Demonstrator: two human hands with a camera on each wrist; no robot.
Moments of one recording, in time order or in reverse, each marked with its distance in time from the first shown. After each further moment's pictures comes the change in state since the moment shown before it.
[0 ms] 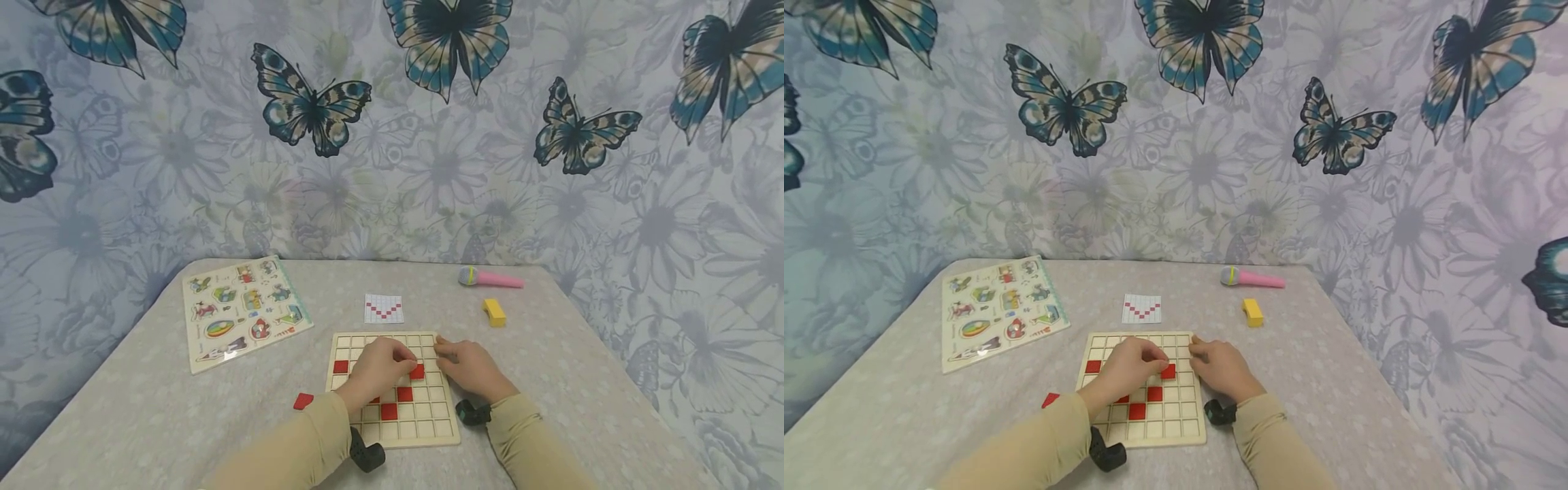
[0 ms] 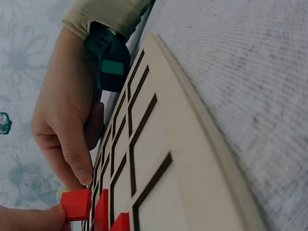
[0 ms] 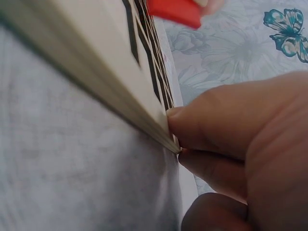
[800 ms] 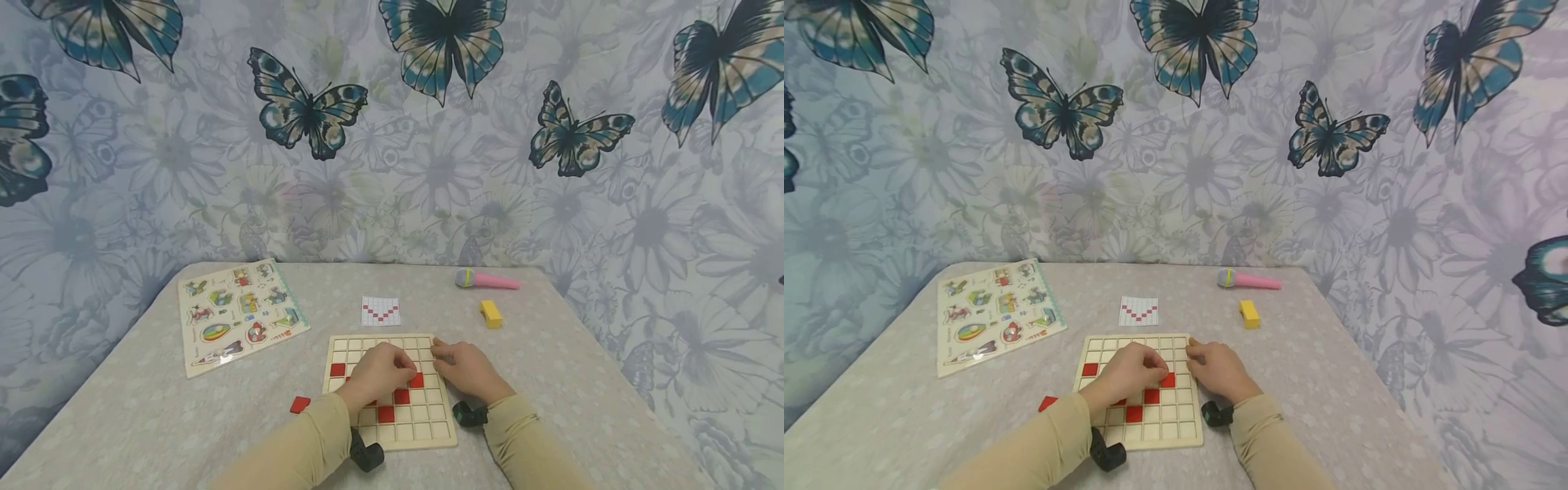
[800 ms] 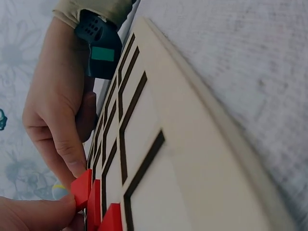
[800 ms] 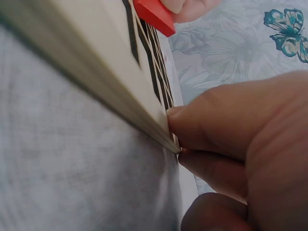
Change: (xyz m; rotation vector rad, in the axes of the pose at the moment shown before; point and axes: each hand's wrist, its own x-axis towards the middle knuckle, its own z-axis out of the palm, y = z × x) left_hand 0.004 0.004 0.004 0.060 -0.080 0.023; right_hand 0.000 0.001 -0.002 0.003 -0.018 0.010
